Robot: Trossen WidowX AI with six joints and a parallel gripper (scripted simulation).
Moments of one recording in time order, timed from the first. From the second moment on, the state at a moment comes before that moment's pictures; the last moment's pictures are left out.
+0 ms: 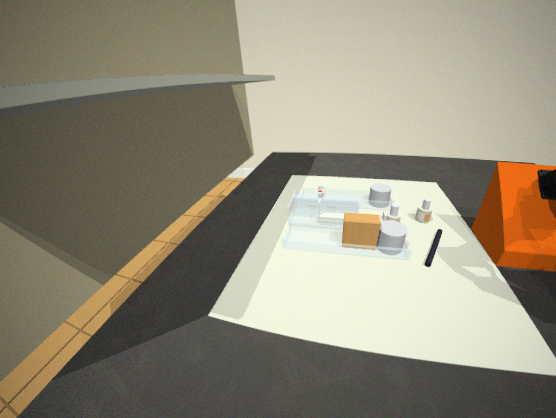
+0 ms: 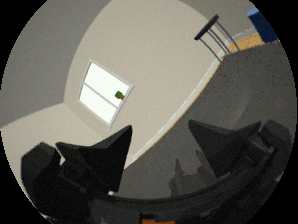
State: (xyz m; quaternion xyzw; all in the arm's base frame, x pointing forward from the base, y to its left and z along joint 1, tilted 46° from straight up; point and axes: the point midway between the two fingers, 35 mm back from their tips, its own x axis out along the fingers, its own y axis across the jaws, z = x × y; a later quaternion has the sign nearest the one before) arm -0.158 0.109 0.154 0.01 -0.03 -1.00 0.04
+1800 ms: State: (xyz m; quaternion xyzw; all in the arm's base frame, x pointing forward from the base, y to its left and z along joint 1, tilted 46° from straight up) arm 0.242 -0.021 -0.034 -0.24 -0.64 -0.30 -0.66
